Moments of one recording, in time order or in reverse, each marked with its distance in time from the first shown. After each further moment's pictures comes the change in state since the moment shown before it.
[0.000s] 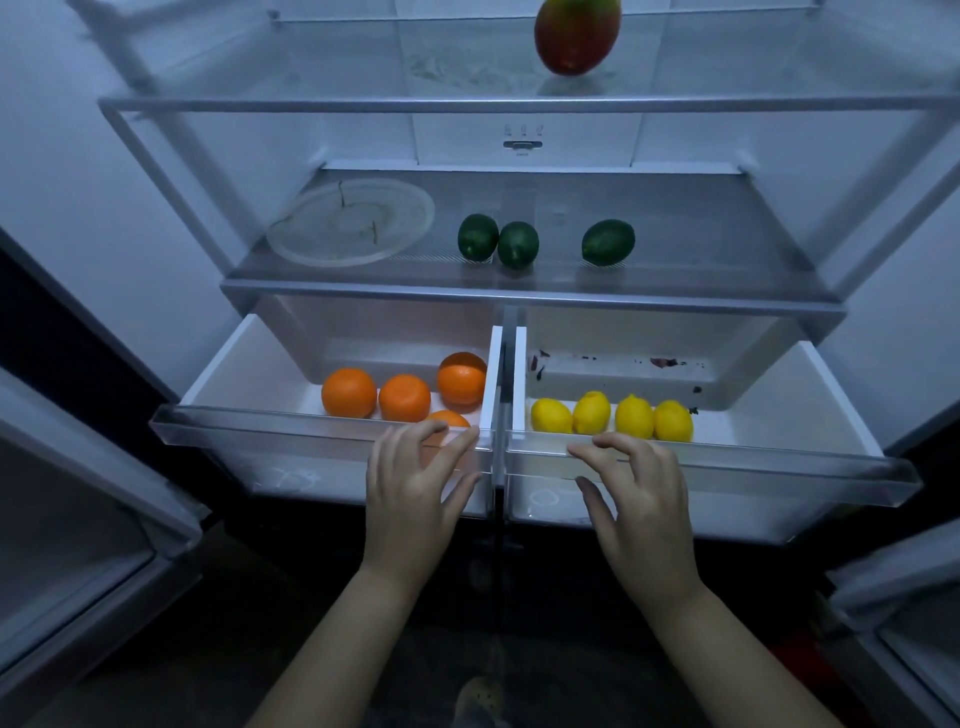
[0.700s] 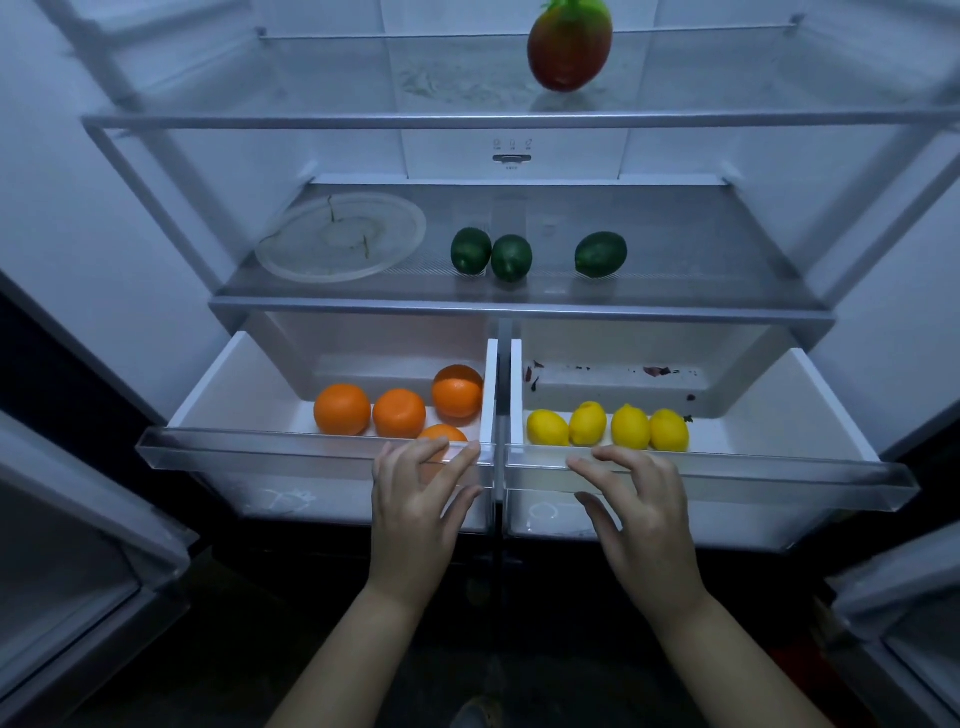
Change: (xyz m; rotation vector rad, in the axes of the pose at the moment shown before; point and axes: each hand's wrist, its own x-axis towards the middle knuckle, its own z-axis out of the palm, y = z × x) left_hand 0.000 -0.009 0.017 -0.103 0.092 0.056; right_hand -0.002 0.008 0.007 0.037 0.028 -0.051
